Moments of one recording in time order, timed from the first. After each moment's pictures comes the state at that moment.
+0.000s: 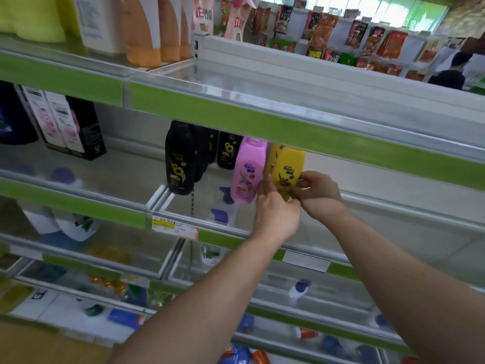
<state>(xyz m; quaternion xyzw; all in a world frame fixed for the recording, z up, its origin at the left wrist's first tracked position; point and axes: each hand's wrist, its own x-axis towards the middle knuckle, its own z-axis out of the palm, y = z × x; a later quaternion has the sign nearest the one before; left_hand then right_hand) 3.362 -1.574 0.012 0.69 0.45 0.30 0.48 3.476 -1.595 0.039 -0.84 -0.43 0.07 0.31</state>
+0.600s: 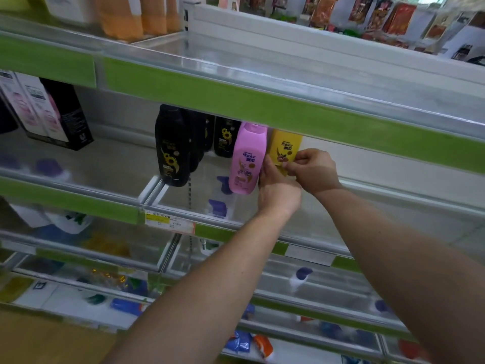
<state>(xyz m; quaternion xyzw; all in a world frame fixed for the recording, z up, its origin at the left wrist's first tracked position) 3.388 -1.549 0.013 0.66 0.46 0.32 0.50 3.492 -1.554 0.031 -0.83 -0.37 0.11 0.40</state>
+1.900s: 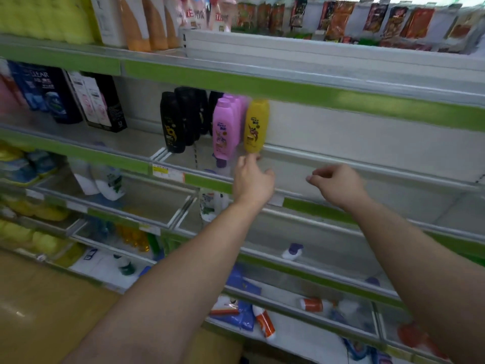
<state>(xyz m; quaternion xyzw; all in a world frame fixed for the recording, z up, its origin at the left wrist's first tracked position) 3.360 -1.694 0.016 0.70 0.51 0.38 0.33 3.515 -1.779 0.042 -0.82 -0.42 0.14 0.36</state>
